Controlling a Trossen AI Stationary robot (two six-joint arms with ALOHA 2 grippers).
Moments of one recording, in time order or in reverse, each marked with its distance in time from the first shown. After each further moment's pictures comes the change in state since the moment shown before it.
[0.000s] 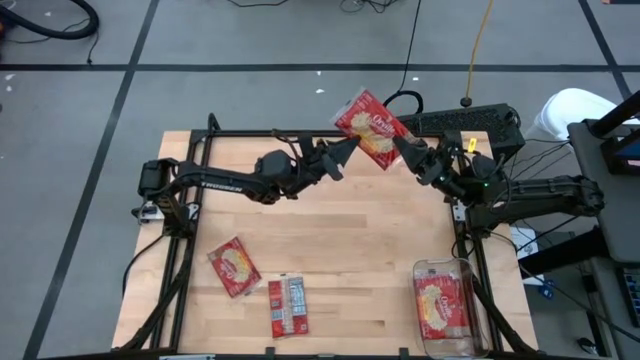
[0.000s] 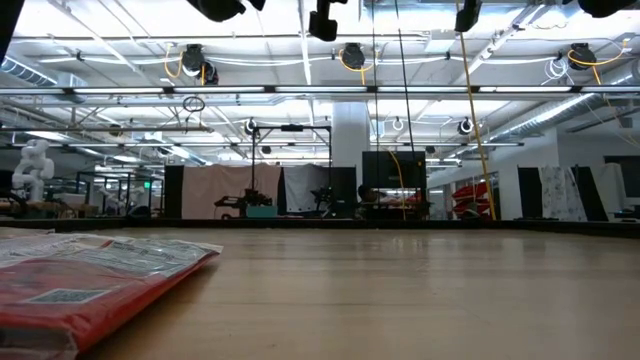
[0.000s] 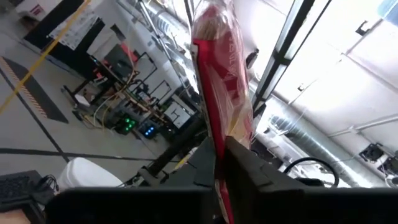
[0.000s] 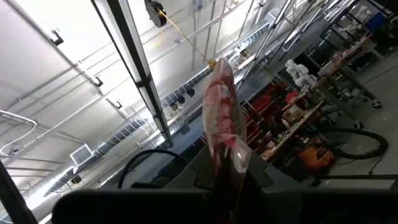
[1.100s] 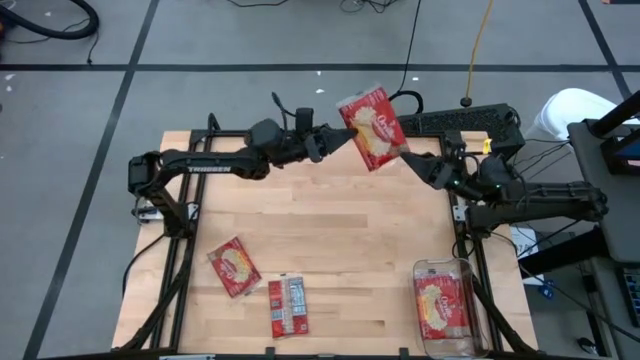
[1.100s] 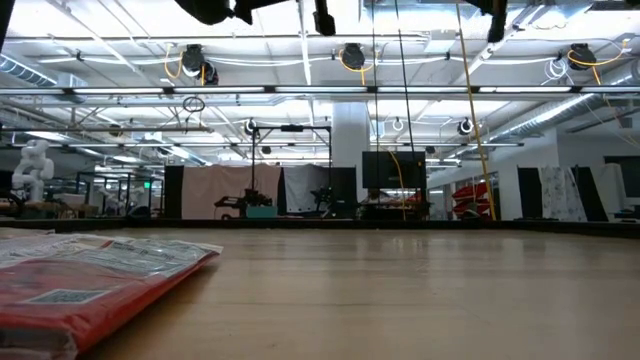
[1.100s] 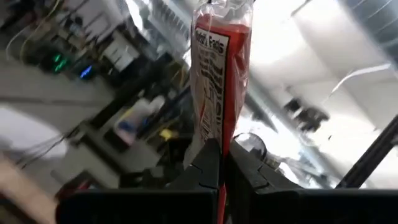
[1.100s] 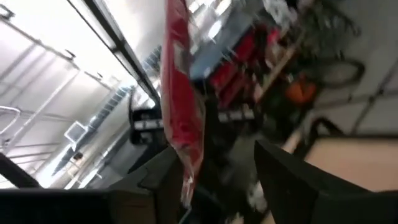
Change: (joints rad) left arm 0.171 -0.094 -0.001 -0.147 0.527 -0.236; right arm 0.023 -0.228 0.002 -0.485 -0.029 0.238
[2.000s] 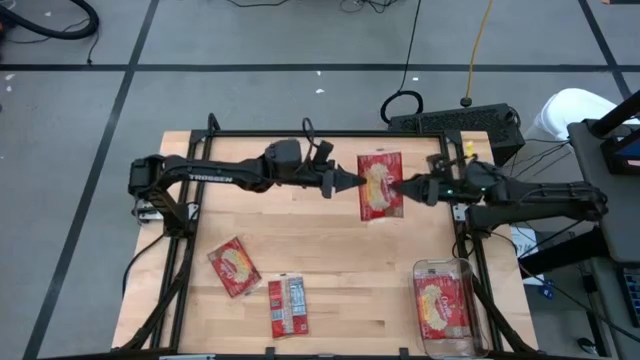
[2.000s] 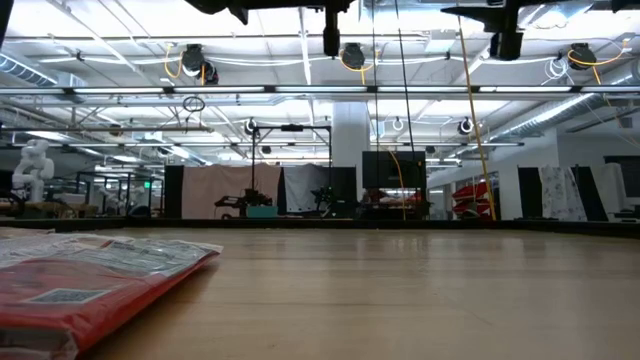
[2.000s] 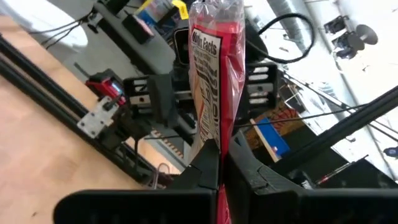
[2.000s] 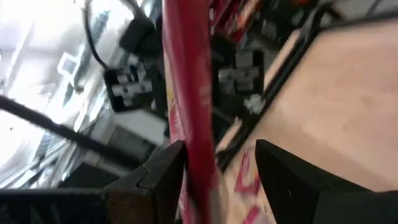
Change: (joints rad) left arm -0.100 0.008 0.001 -0.350 0.119 -0.002; right arm 0.004 -0.001 0.000 -0.277 -0.292 0.180
